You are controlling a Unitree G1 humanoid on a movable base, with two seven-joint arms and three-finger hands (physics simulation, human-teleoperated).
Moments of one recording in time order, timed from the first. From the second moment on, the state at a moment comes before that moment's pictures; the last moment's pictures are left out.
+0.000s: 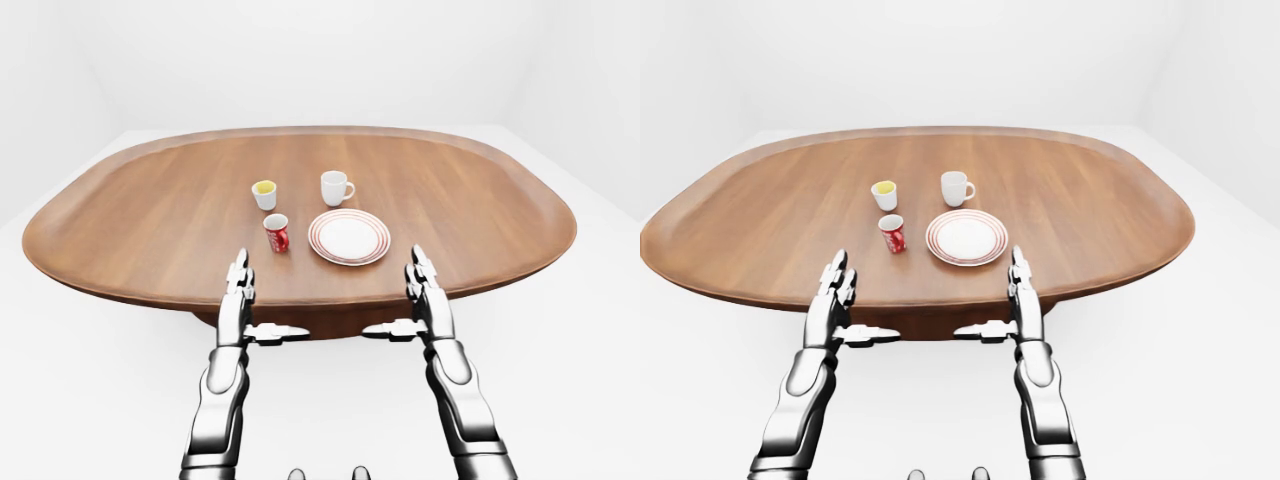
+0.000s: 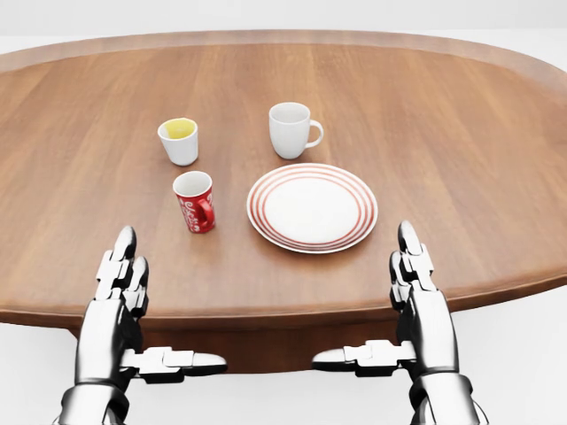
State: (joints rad) left arm 0.00 0.01 0.02 -0.01 -0.01 0.00 -0.01; right arm 0.00 -0.01 -0.01 0.00 0.00 0.00 0.01
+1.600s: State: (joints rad) left arm 0.04 0.01 0.04 -0.11 -0.03 0.04 -0.04; right arm 0.01 -0.02 -0.04 0.02 -0.01 -0.01 0.04
